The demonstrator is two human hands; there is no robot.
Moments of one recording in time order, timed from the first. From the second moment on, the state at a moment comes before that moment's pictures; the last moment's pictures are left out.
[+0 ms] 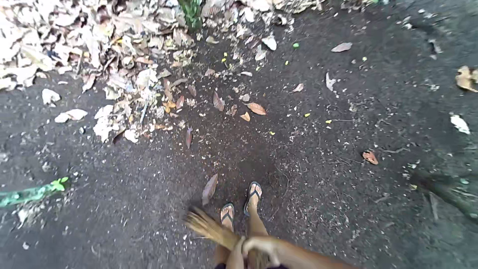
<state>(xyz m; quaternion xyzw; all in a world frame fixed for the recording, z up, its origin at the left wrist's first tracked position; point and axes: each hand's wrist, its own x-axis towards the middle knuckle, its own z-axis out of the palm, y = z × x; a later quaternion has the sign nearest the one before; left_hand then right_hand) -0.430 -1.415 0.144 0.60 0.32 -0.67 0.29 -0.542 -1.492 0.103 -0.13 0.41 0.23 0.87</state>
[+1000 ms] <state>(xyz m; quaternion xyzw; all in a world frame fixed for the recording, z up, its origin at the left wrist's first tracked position) -0.490 -1.604 0.078 0.65 0.19 -0.69 0.25 -0.592 -1.615 0.069 -0.17 0.59 -0.04 0.79</state>
